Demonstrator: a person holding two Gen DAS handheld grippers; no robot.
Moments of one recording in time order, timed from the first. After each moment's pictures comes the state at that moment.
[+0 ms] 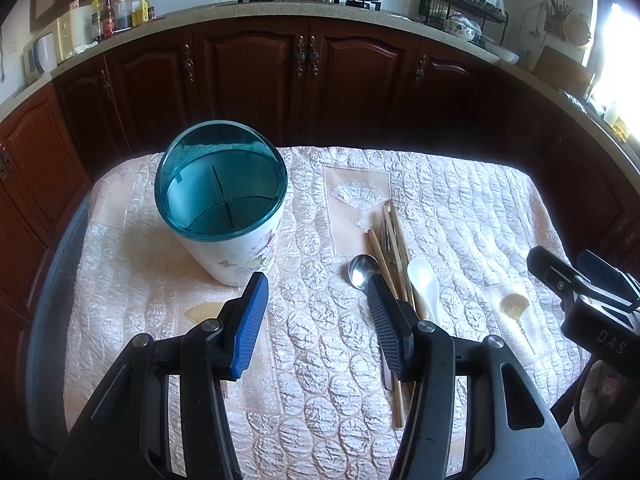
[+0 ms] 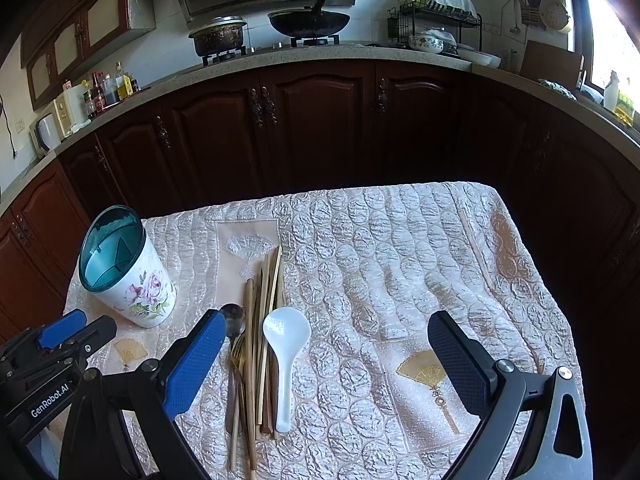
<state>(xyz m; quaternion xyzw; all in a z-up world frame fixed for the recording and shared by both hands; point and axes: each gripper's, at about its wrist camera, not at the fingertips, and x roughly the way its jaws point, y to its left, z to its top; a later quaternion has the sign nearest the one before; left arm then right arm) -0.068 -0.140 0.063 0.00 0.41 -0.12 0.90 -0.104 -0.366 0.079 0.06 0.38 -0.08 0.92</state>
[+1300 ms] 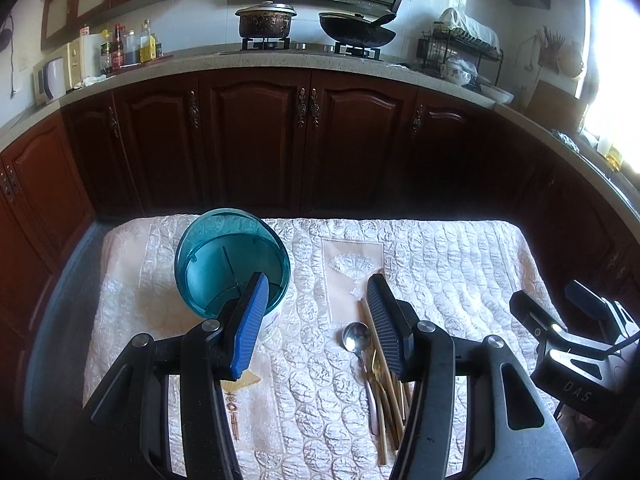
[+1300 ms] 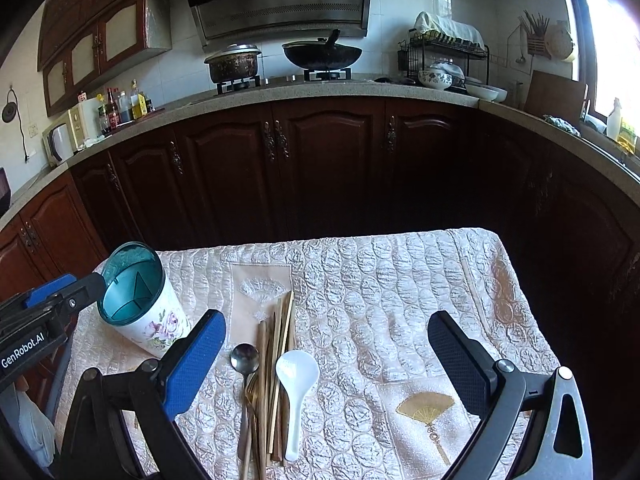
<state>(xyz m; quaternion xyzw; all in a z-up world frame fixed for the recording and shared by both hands) -0.059 -0.135 0.123 -0.01 0.35 -0.11 0.93 -0.098 -0.360 0.117 0.04 0.33 -0.07 0.94</state>
